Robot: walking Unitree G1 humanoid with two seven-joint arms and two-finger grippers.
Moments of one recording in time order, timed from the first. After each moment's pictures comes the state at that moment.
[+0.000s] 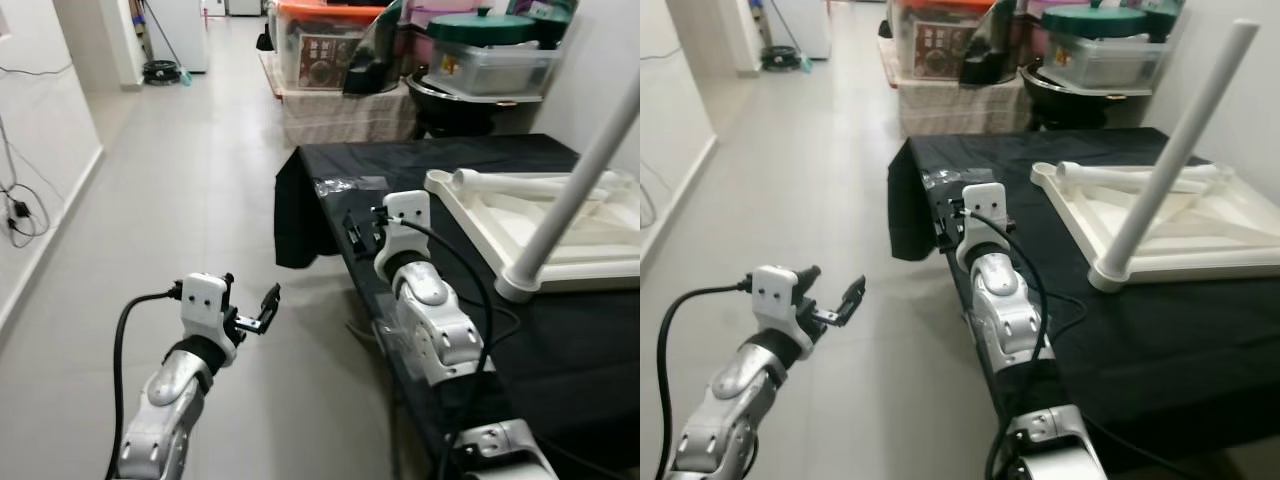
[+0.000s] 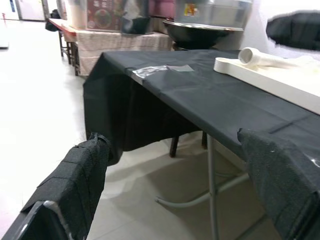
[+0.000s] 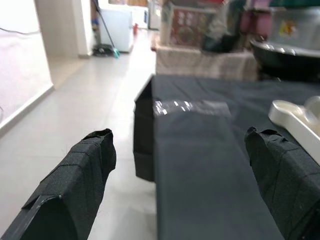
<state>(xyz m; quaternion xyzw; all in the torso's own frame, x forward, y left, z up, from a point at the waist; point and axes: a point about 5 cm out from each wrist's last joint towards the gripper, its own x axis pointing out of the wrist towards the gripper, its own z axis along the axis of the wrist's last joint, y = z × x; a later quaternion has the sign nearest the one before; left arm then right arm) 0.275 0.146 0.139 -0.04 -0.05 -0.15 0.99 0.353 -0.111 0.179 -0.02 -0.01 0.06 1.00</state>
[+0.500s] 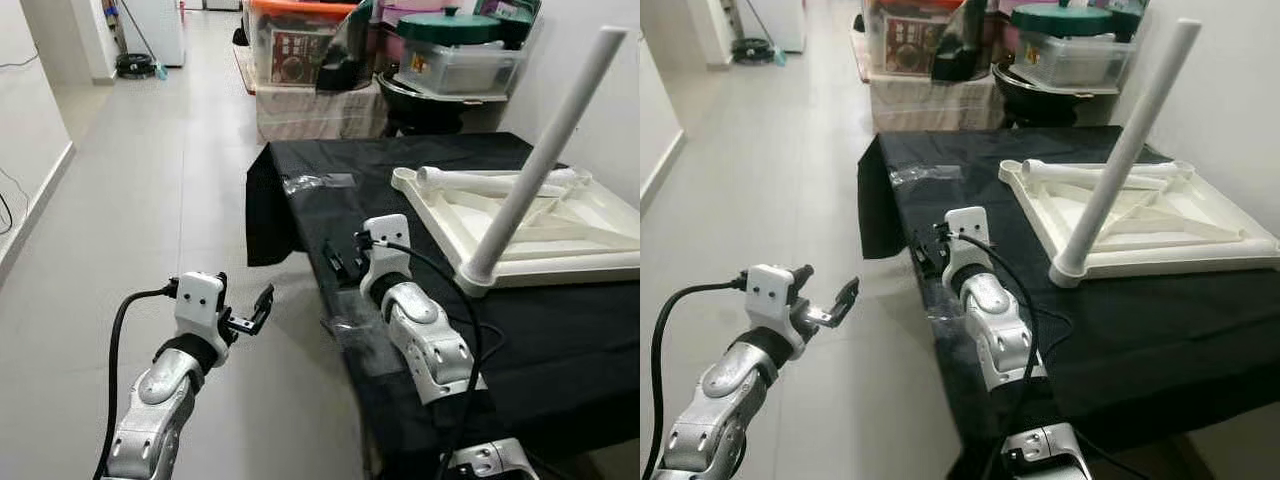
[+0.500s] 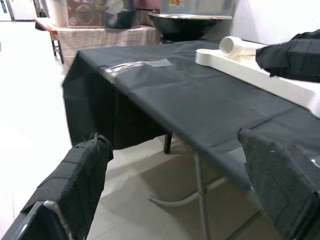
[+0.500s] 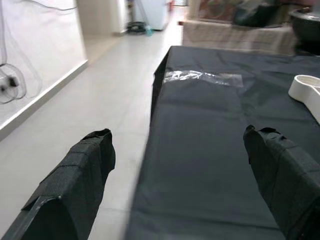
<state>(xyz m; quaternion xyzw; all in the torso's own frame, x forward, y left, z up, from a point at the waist) 0.276 0.145 0.138 -0.02 -0.04 -0.16 0.99 0.345 -0.099 0.167 -0.03 0.02 0.16 0.99</state>
